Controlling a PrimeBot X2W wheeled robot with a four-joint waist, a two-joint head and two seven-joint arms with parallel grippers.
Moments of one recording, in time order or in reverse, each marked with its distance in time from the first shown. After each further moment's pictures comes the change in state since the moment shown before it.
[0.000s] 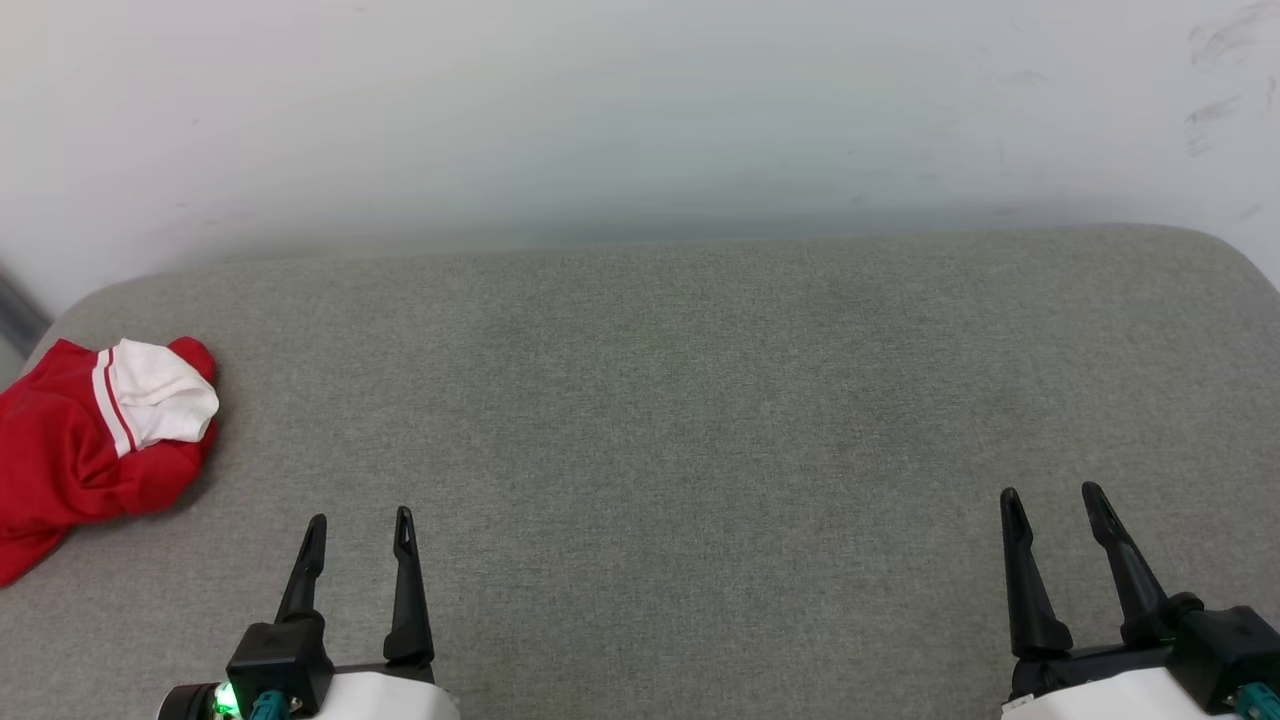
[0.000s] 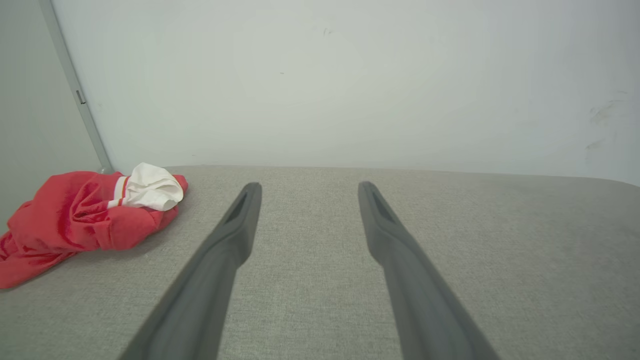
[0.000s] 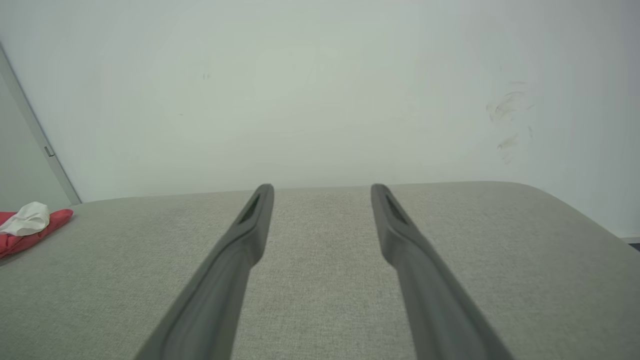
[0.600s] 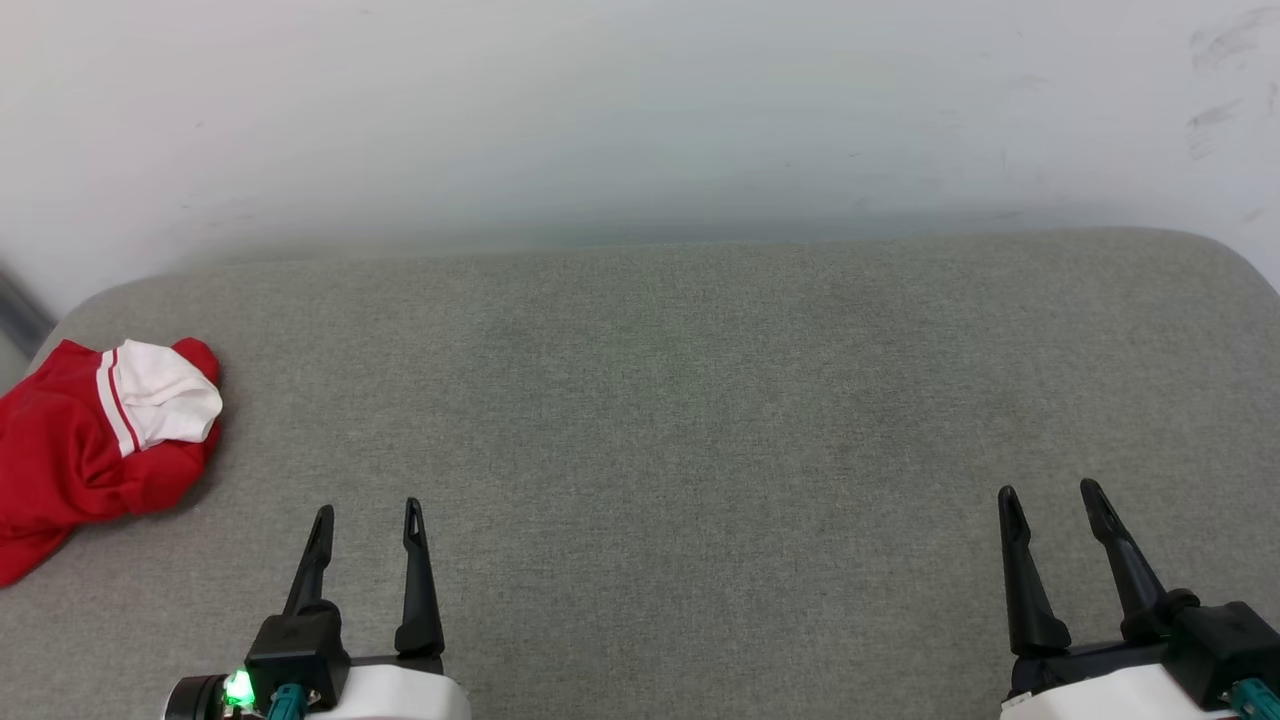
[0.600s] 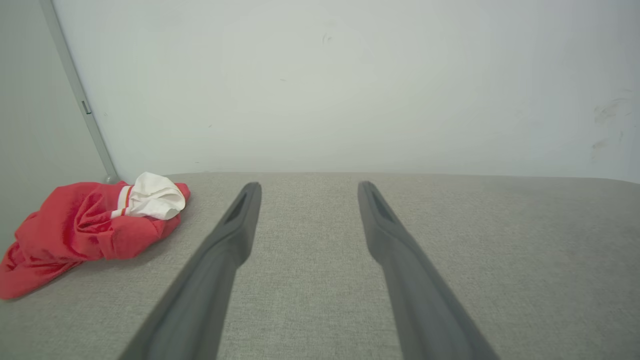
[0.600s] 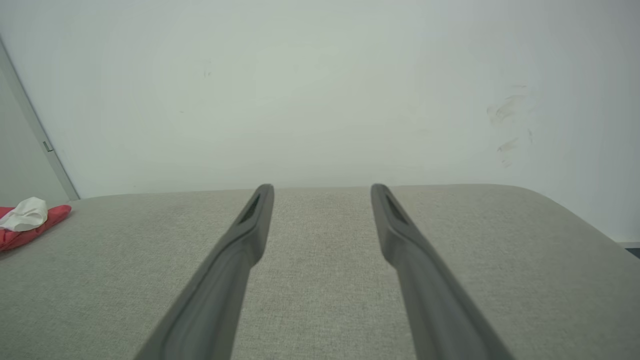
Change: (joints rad) left arm -0.010 0.012 -0.041 -0.010 0.010 0.054 0.009; right arm -0.004 0.000 -0.001 -0.001 -0.017 0.000 0.009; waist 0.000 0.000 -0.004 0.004
